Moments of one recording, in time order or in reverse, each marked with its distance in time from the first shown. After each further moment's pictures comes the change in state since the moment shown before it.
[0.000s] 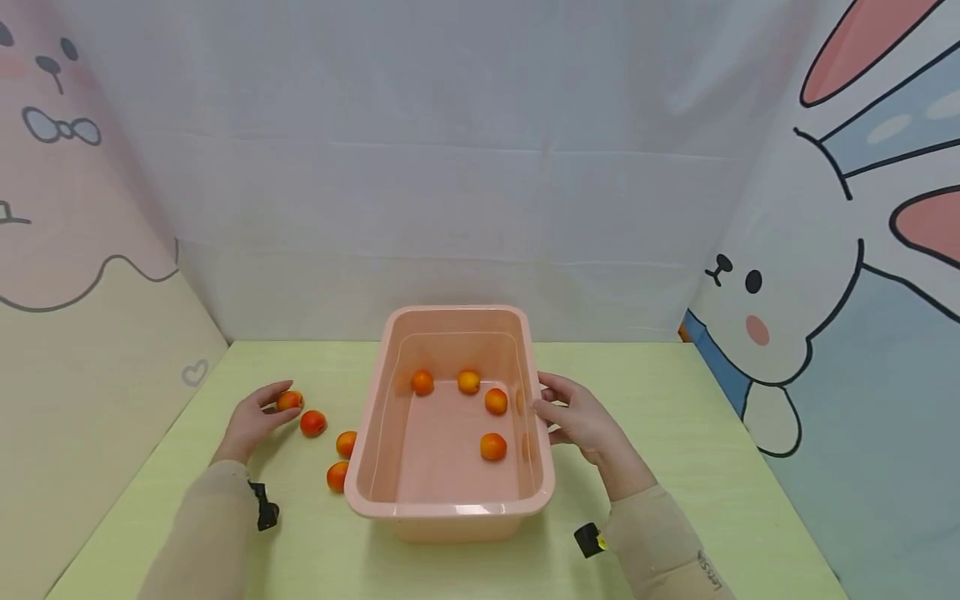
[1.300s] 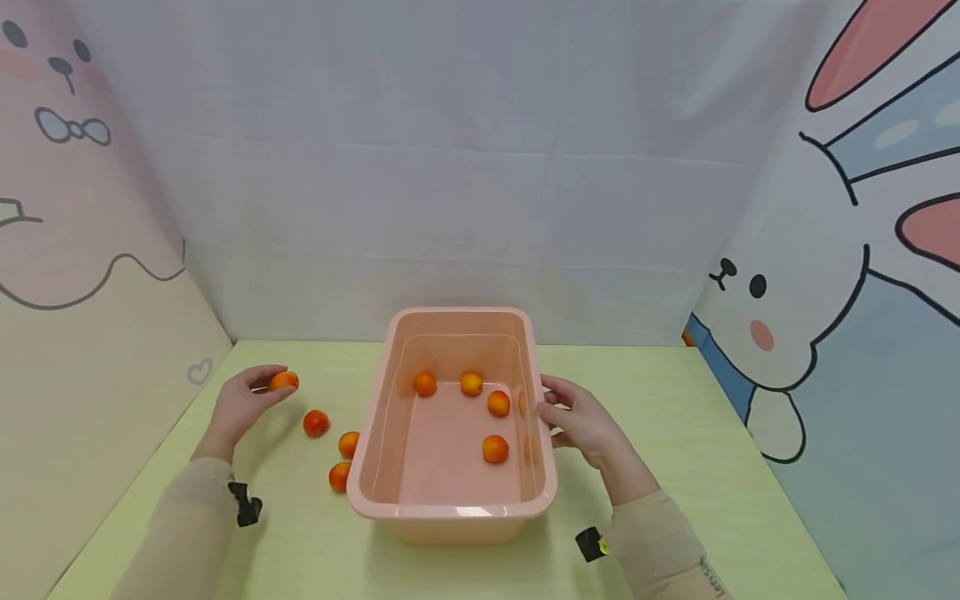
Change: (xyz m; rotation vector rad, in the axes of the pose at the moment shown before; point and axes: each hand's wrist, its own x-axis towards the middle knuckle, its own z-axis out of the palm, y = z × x) left_hand 0.000 0.034 -0.021 0.038 0.117 0.091; right_hand -0.001 0.001 -0.001 0.027 0.001 0.006
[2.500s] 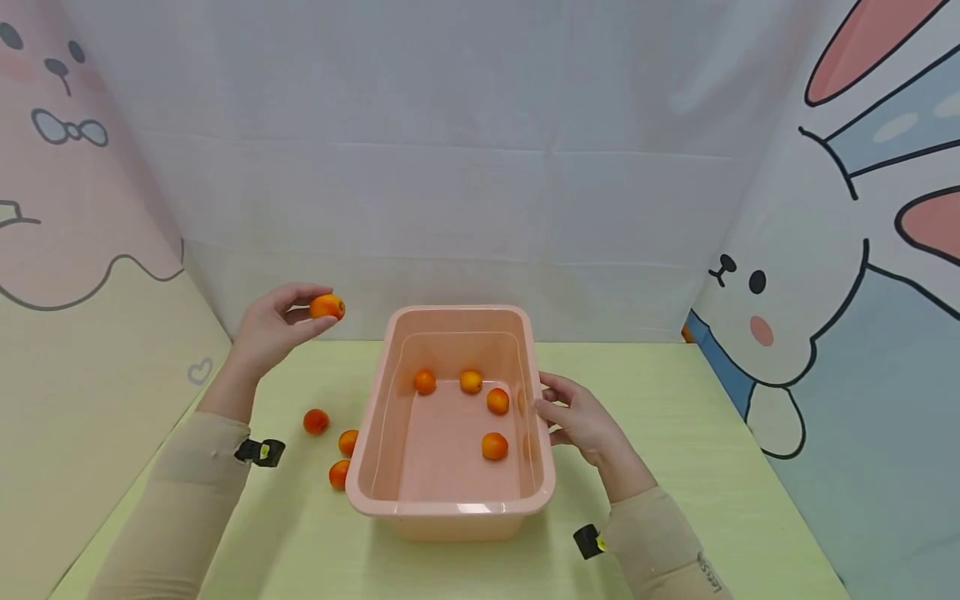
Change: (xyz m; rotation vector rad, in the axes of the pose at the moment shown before) left_hand 0.011 0.177 0.000 -0.171 -0.045 0.340; right_hand 0.001 0.001 0.000 0.001 -0.004 -0.001
